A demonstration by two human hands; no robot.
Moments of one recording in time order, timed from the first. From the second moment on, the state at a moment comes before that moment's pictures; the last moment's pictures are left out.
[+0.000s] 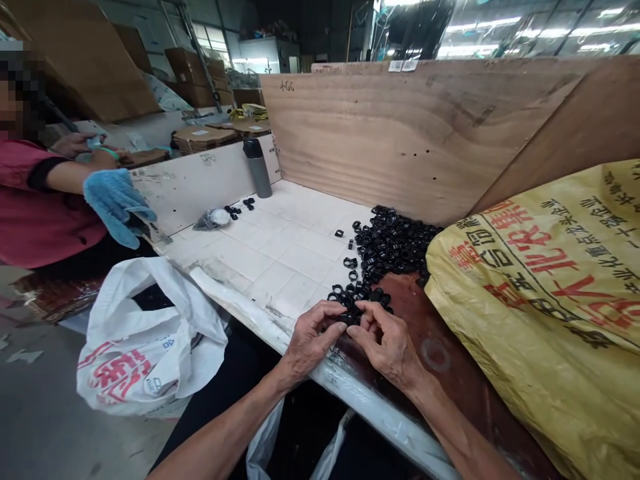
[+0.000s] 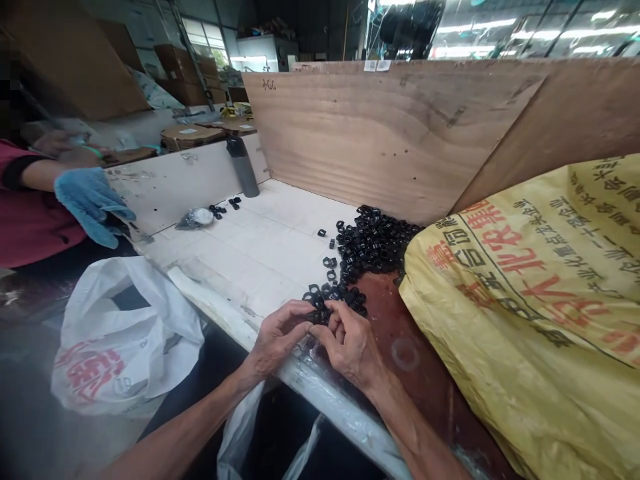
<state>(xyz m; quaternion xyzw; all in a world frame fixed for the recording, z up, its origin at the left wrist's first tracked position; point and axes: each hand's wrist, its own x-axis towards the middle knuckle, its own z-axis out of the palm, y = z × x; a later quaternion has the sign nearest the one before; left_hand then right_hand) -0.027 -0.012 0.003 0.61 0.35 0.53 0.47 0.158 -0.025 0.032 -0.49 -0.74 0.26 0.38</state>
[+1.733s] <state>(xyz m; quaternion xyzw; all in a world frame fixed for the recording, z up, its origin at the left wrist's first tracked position) -0.050 -0.018 0.003 0.70 0.49 0.41 0.33 0.142 -0.022 0.033 -0.54 -0.70 0.37 0.29</state>
